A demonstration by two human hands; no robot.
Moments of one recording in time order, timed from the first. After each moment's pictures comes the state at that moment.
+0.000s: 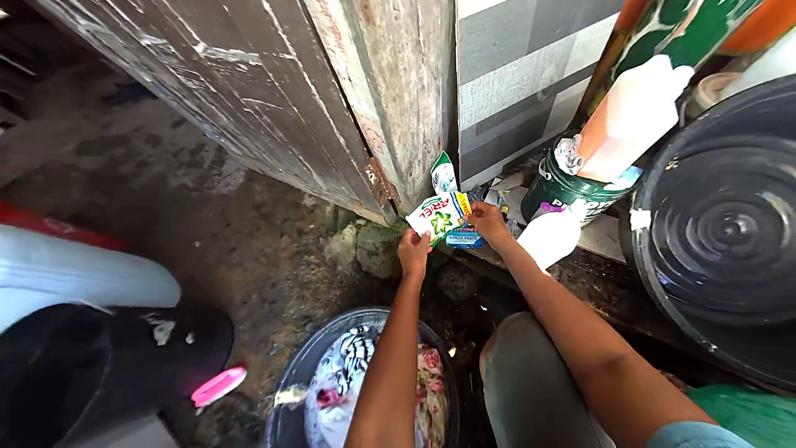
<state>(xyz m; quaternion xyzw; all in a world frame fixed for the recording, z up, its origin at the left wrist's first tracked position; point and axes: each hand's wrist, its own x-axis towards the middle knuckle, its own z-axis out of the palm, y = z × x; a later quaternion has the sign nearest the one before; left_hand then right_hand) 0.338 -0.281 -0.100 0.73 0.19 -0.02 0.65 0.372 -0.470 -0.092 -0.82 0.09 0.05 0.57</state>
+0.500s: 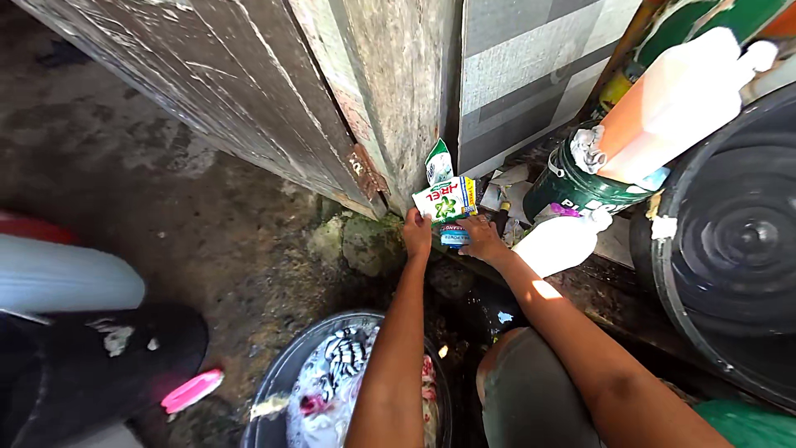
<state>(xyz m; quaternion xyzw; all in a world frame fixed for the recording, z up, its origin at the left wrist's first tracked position) 0.395 -0.301 -0.150 0.82 0.14 -0.02 0.55 0.370 -0.470 -0.134 -0.94 -0.04 0.18 0.27</state>
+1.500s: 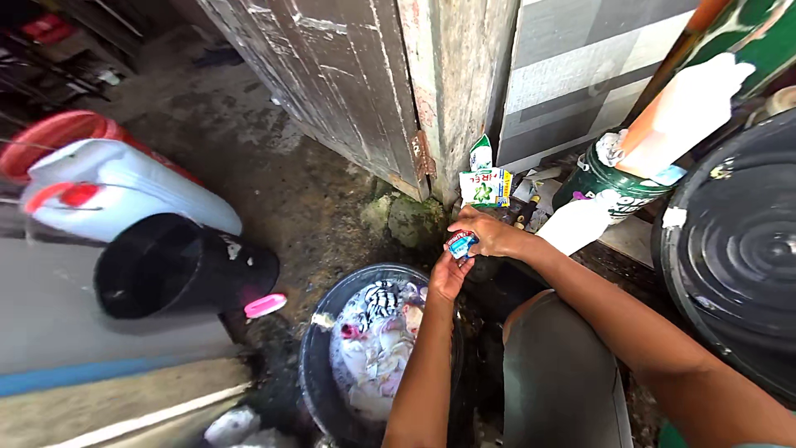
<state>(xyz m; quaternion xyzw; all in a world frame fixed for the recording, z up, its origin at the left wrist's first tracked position) 0.212 -0.278 -0.102 0.23 0.27 -0.10 0.93 0.291 -0.415 0.005 -0.86 -0.36 0.19 0.31</state>
